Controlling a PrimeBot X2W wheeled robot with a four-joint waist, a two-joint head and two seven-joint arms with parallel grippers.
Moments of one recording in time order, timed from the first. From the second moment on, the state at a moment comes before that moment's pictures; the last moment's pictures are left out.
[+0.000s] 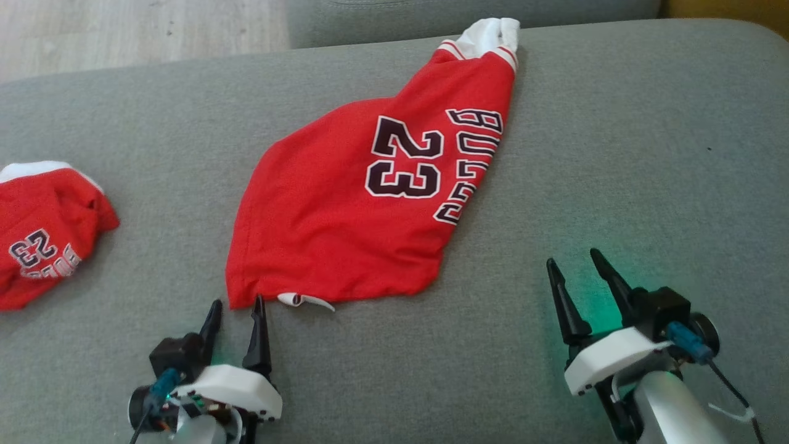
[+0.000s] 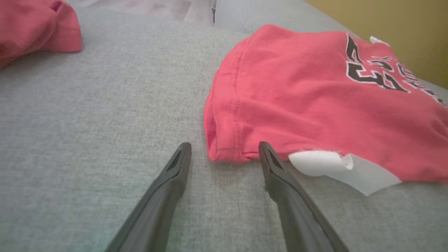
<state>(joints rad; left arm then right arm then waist) -0.22 0.04 -0.16 0.71 -0.33 -0.07 -0.25 -0.18 -0.10 0.19 0.52 0.13 0.13 -0.26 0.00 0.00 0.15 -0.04</state>
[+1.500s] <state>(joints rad) -1.19 0.03 -0.61 0.59 -0.37 -0.07 -0.26 -0.11 -0.05 0.22 0.57 0.26 0.13 -0.26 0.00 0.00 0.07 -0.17</state>
